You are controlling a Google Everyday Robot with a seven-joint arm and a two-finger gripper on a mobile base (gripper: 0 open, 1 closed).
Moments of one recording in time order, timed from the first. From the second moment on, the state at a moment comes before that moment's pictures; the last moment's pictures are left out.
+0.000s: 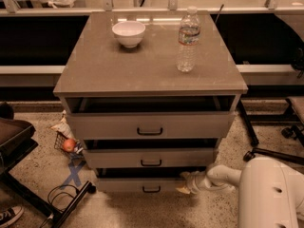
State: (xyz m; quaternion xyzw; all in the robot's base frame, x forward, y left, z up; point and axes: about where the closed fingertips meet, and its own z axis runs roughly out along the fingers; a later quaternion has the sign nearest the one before) arm 0.559 -0.142 0.202 -0.50 0.80 0.20 0.26
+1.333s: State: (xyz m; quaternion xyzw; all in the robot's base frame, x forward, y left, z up) arm 0.524 -0.143 0.205 -0.51 0.80 0.22 0.24
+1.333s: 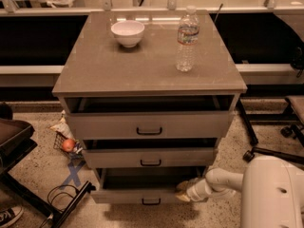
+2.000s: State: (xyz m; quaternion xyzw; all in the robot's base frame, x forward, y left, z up) arm 0.478 -0.144 0.212 -0.52 0.79 0.23 0.20
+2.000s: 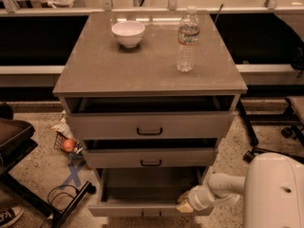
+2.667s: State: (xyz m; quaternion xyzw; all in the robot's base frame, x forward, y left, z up) arm 0.455 -0.144 0.216 -0.54 0.79 0.24 0.18
